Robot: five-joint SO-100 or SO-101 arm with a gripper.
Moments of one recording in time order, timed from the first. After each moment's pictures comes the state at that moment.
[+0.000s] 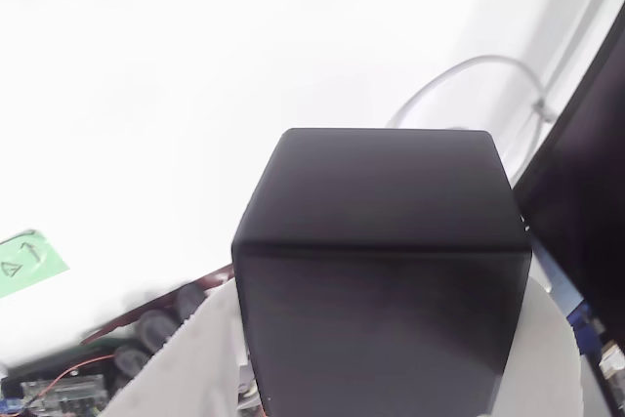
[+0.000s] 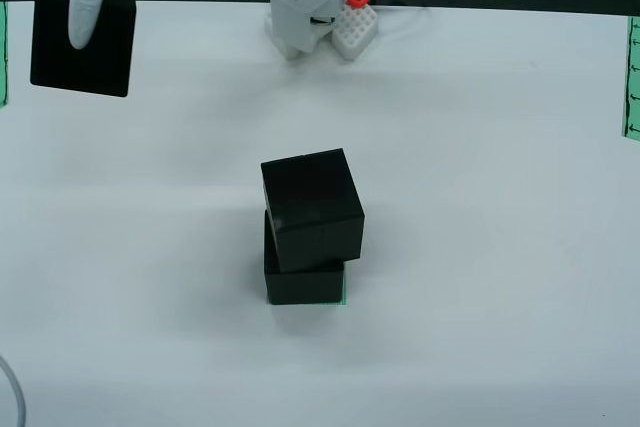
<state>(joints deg) 31.8 117.6 88.2 89.9 -47.1</state>
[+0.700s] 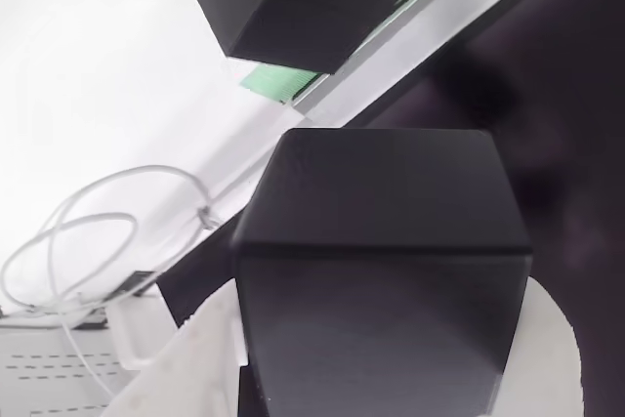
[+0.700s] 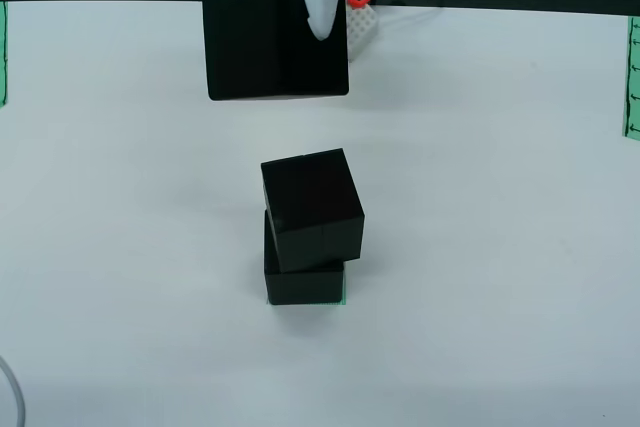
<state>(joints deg) 5.1 133.3 101.6 79.1 -55.7</state>
